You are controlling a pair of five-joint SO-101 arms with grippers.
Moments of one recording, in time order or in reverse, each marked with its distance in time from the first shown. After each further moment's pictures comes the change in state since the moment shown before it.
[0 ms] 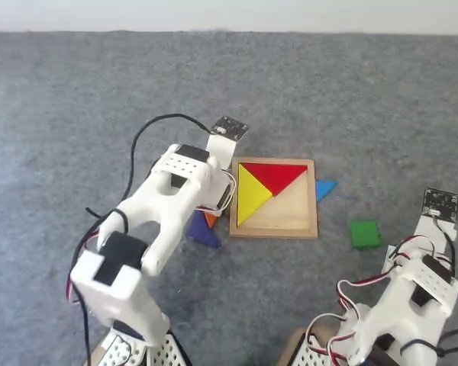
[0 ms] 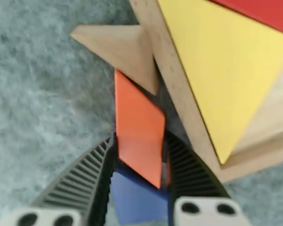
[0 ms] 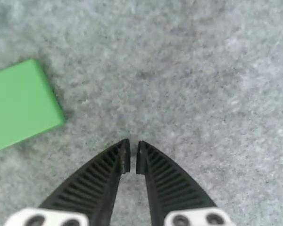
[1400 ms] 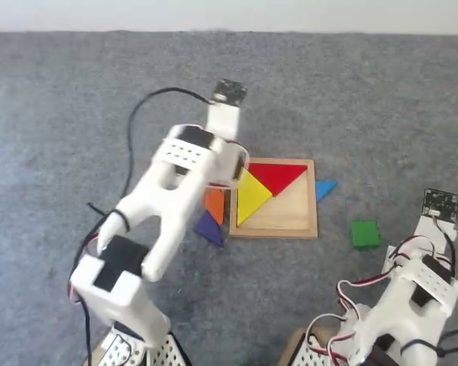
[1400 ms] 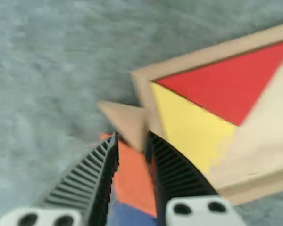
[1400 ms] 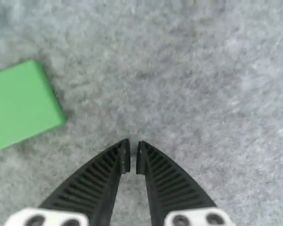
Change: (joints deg) left arm 3.5 -2.6 -9.8 -1.4 10.1; right arm 0.0 0.0 0.0 0.0 0.0
